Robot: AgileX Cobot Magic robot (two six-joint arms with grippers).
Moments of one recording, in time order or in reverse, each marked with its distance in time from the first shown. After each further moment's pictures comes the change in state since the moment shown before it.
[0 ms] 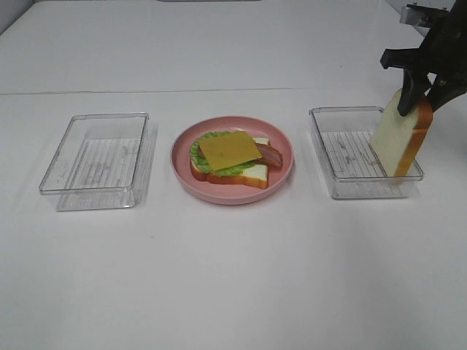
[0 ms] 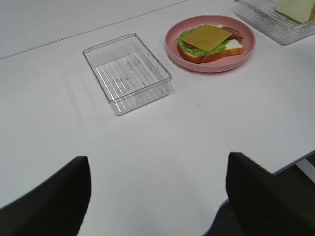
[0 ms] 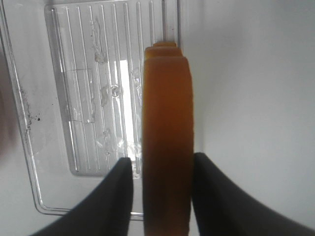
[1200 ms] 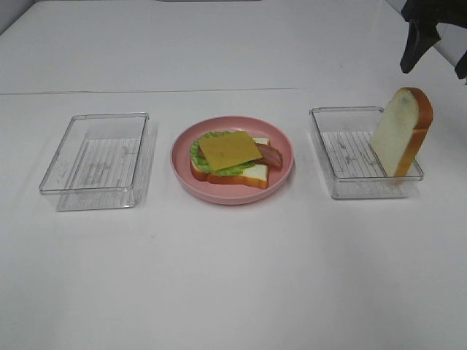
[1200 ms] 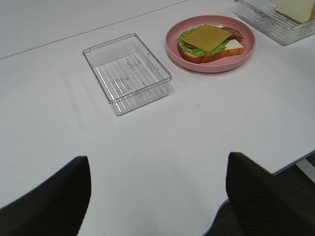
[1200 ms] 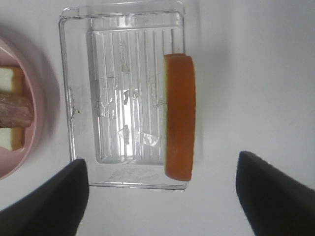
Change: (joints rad) left arm 0.000 0.000 0.000 0.000 0.000 0.000; right arm 0.000 -0.163 0.000 0.006 0.029 0.002
